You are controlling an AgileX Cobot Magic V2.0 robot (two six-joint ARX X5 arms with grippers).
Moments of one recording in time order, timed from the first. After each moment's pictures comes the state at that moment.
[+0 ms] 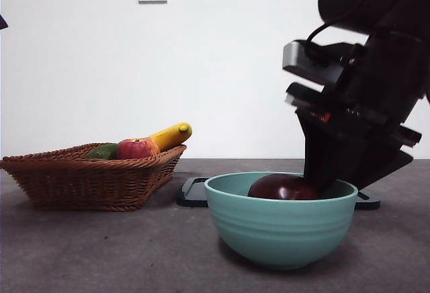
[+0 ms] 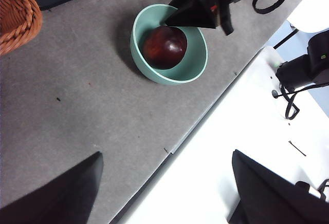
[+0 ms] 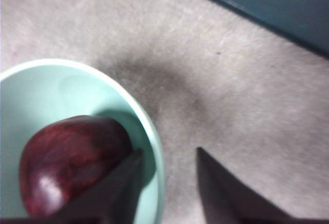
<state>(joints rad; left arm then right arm) -0.34 0.90 0.97 -1.07 0.66 0.14 0.57 1.41 0.76 -0.41 -0.21 0.17</state>
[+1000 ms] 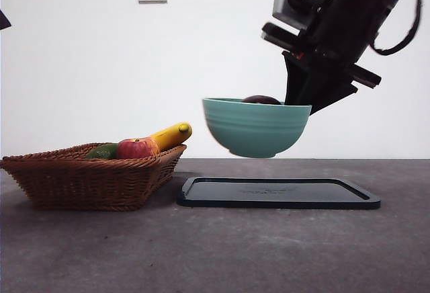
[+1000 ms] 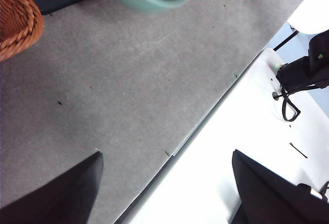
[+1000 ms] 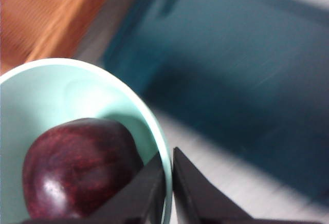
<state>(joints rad) -0.34 0.90 0.97 -1.06 0.66 0.14 0.45 1.53 1.11 -0.50 -0.23 0.15</state>
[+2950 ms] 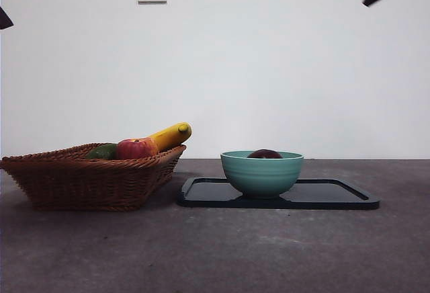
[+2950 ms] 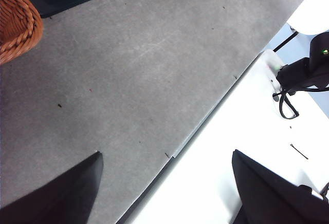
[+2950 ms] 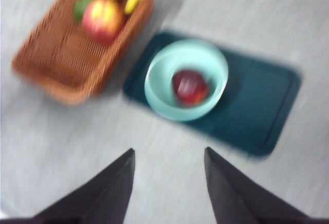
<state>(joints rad) -0.34 0.90 0.97 -1.05 0.66 0.14 0.35 1.10 1.19 -0.87 -0.29 0.10</state>
